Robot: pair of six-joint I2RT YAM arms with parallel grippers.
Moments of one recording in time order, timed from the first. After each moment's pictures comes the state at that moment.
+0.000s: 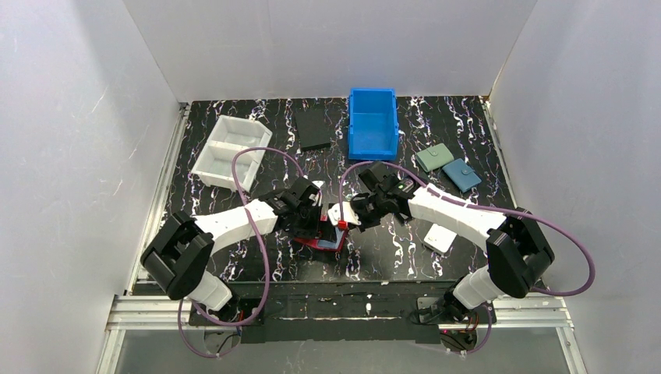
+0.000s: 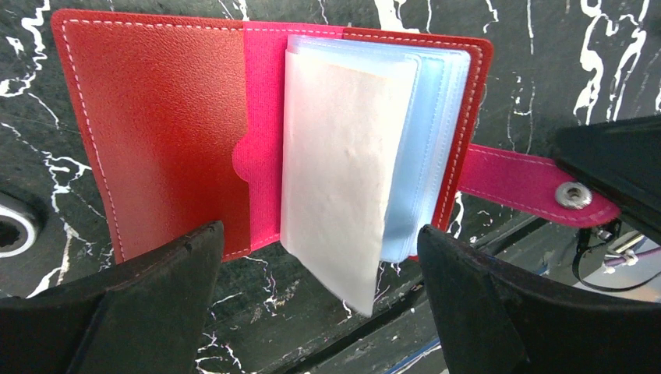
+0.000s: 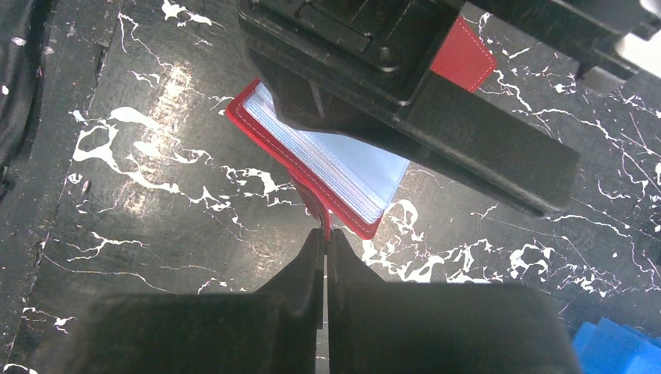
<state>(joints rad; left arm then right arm) -0.75 1.49 0.81 -0.38 0.17 -0.57 0.79 1.48 1.02 -0.61 -0.56 -1.18</state>
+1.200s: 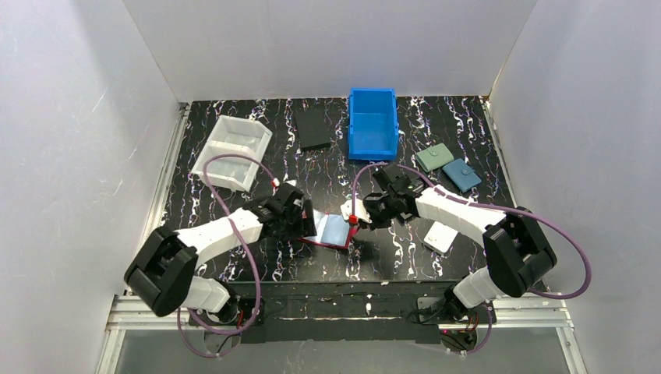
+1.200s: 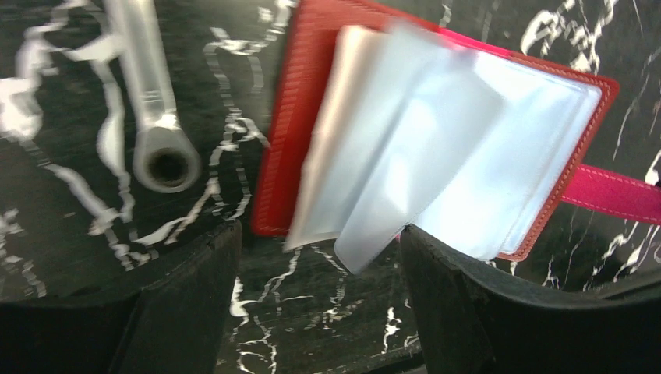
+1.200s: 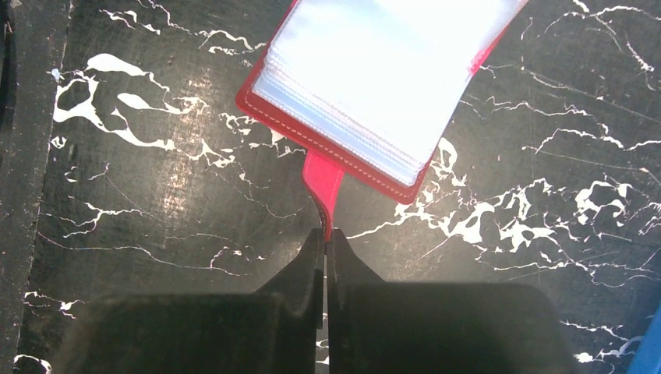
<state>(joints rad) -0.69 1.39 0.71 -0.38 -0.03 -0.73 0.67 1.48 0.91 -0.56 -0.59 -1.16</state>
